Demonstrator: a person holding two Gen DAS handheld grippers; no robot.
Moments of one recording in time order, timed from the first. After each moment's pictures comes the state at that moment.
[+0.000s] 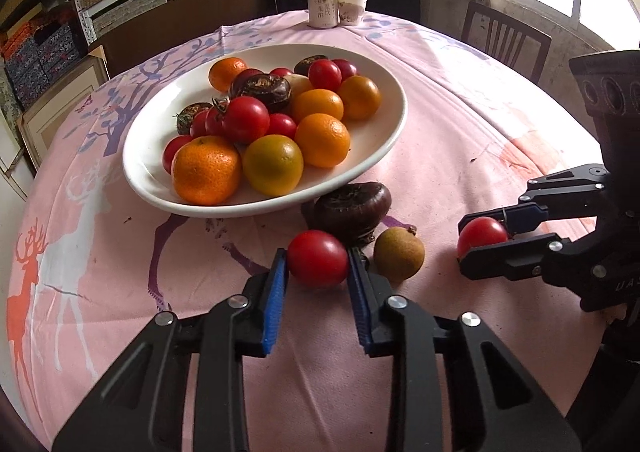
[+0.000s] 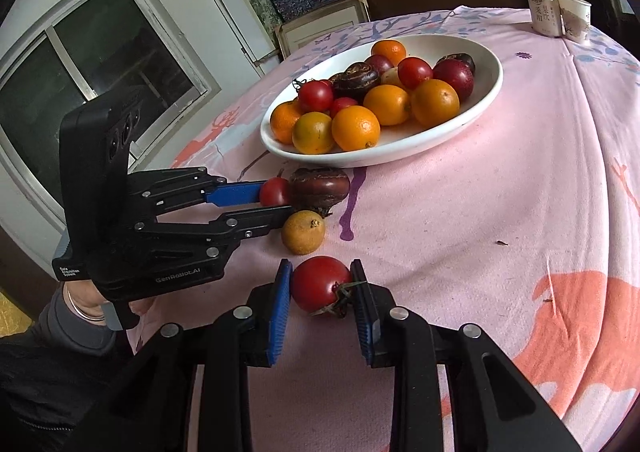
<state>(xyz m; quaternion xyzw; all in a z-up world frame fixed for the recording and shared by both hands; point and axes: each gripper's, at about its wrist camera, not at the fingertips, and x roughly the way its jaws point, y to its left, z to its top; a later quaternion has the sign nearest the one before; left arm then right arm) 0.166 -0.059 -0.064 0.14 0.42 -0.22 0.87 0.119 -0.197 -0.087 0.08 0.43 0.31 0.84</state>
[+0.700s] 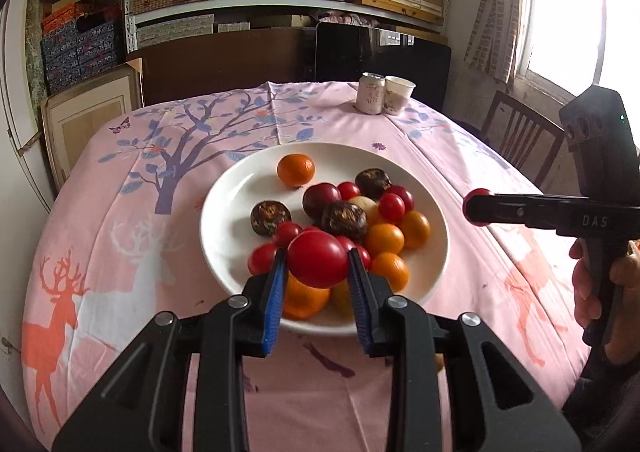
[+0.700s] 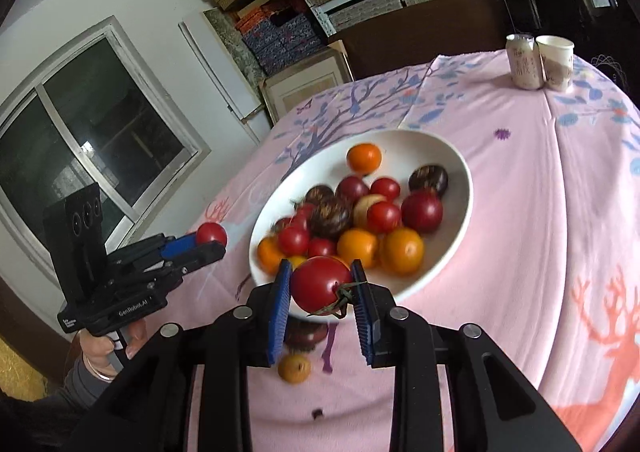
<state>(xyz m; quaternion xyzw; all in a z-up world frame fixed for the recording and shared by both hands) 0.221 -0.012 0.011 0.04 0.35 -0.19 0.91 0.212 -0.220 -0.012 0.14 0.38 0.27 0.87</state>
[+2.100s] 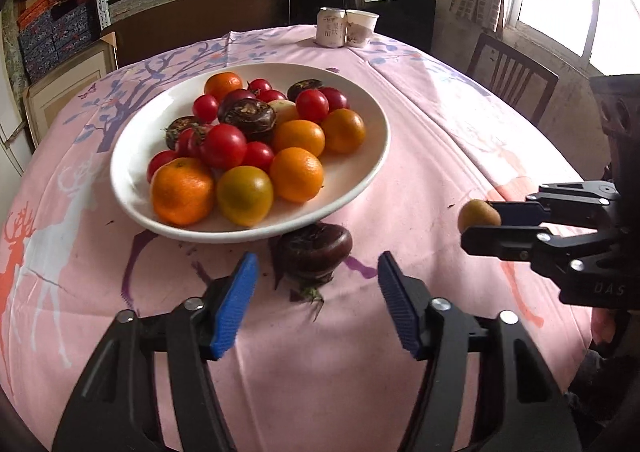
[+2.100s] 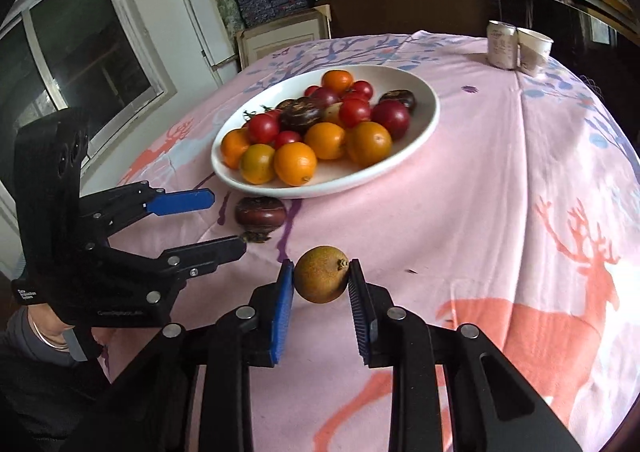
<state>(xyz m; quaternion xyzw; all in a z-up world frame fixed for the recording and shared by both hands) 0.175 -0.083 -0.056 0.08 0.42 -0.21 0.88 0.128 -0.228 -0.063 0.04 0.43 0.22 0.88</state>
